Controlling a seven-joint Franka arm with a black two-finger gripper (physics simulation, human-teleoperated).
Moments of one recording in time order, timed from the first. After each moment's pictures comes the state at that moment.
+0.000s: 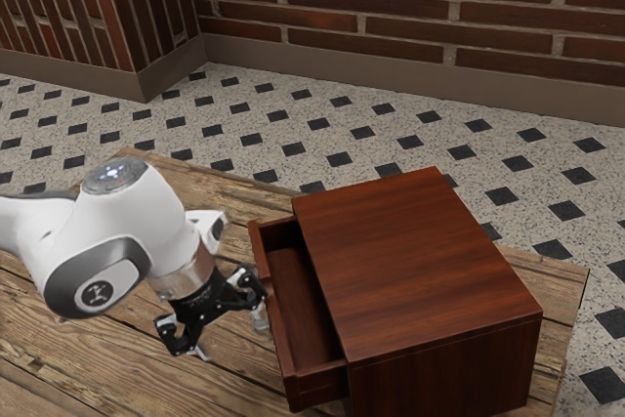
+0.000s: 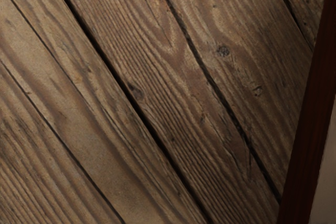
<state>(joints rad) -0.45 -0.46 0.05 -2.76 -0.02 2.52 -1.39</state>
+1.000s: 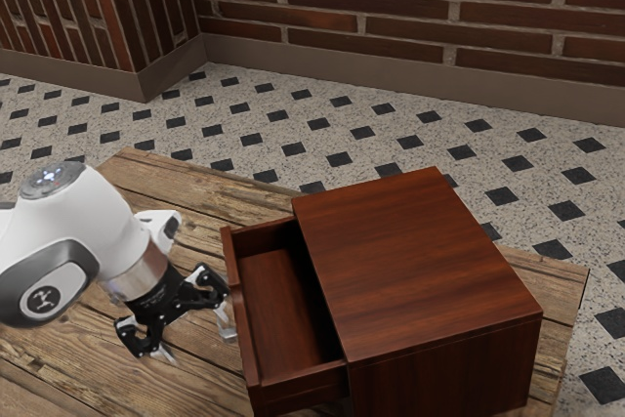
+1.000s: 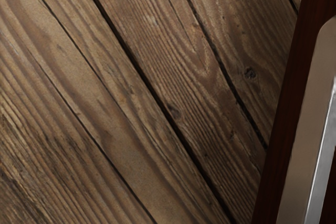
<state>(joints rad) -0.42 -0.67 0.11 -2.89 -0.01 2.50 -1.32</state>
